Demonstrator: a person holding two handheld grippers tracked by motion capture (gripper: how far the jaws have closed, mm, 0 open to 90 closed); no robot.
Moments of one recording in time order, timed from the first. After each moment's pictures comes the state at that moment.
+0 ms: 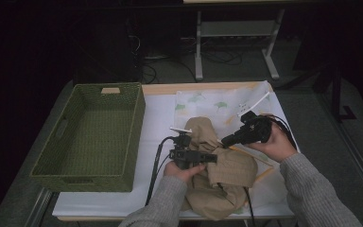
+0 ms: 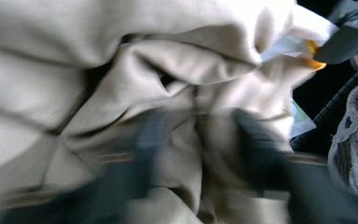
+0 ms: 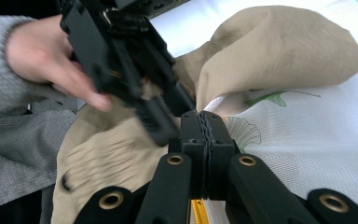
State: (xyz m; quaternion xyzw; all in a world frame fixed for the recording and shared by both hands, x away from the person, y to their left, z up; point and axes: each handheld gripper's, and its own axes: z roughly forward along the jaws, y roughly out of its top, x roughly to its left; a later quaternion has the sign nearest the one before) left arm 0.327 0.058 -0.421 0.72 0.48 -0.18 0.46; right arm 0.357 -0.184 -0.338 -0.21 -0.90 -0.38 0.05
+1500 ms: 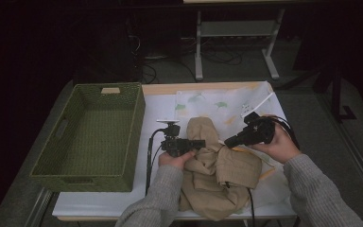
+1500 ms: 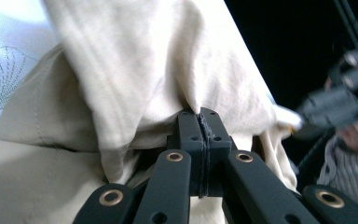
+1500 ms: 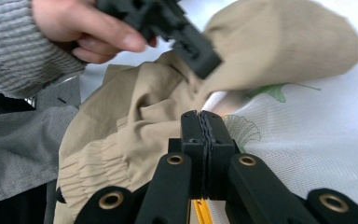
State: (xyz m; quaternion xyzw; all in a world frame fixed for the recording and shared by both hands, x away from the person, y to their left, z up) left arm 0.345 0.086 -0.407 0.68 0.51 -0.16 0.51; right arm 0.355 -0.194 -0.339 -0.21 -0.90 -0.38 0.06
